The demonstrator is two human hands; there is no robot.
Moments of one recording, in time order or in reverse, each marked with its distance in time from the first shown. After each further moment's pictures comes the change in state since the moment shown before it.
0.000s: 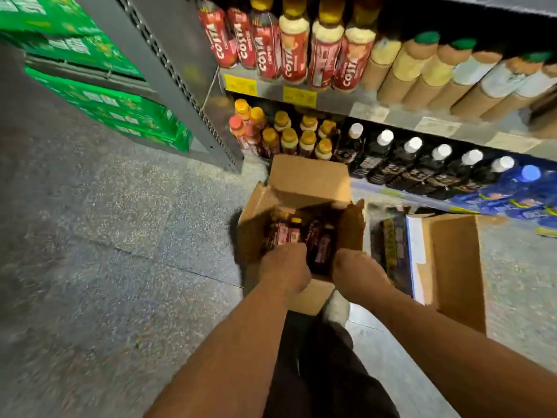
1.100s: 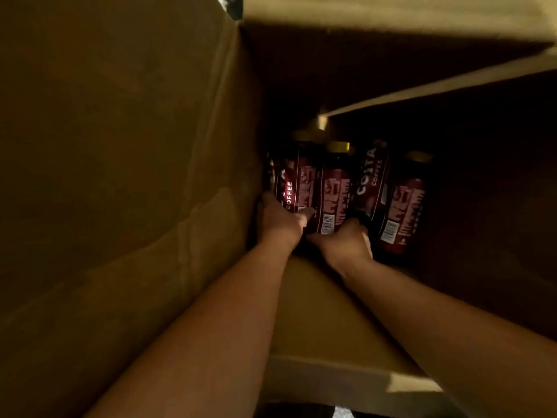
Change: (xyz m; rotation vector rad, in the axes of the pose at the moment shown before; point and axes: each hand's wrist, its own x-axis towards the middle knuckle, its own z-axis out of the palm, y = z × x) left_hand 0.346 -0.174 0.258 -0.811 -0.024 -0.582; right_hand 0.334 0.011 0.307 0.655 -0.112 0.557
